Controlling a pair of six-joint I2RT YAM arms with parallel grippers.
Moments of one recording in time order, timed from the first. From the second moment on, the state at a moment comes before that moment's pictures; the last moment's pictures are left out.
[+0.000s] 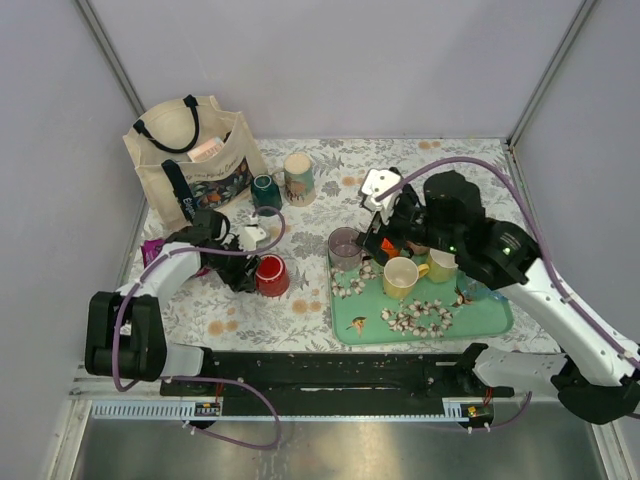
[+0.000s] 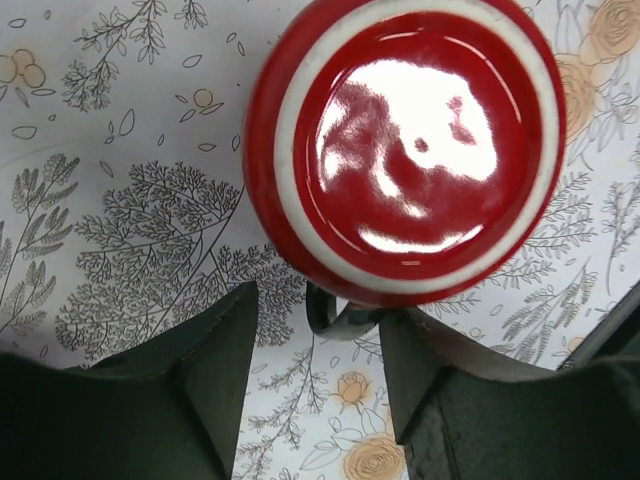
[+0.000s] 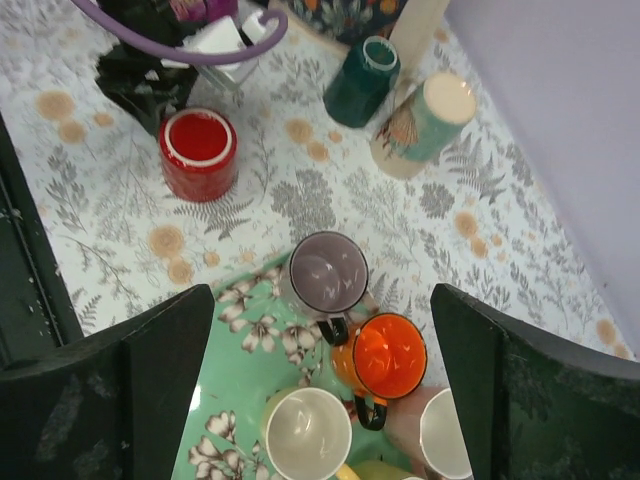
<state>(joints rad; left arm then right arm) -0.10 1.33 0.78 -0.67 0.52 0.68 0.81 1.11 1.45 -0.69 -0.16 -0.37</state>
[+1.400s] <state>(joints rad) -0.03 1.72 1.20 -1.28 1.18 0.22 0.88 1.43 0.85 0.15 -0.45 -0.97</state>
